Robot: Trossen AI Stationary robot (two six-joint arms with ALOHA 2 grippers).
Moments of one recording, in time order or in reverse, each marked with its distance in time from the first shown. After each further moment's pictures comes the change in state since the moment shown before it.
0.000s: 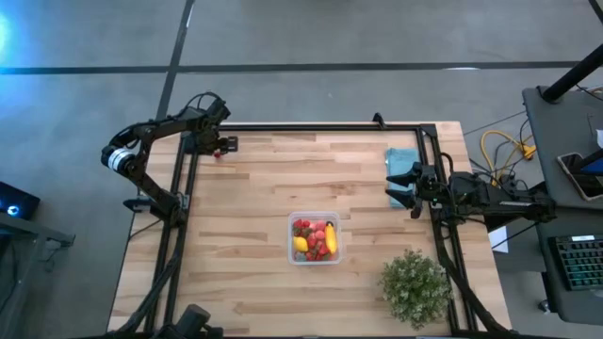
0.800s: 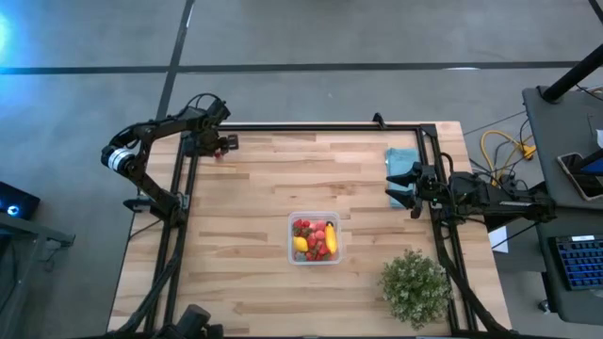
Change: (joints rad) left arm -0.002 0.000 0.004 -0.010 0.023 -0.119; right arm 0.000 0.000 0.000 0.000 0.000 0.000
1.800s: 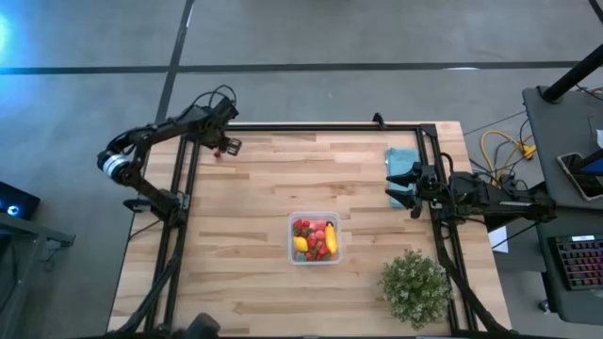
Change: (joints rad) left arm -0.127 -0.064 0.067 -0.056 -0.208 0.373; right arm 0.000 0.000 0.000 0.000 0.000 0.000
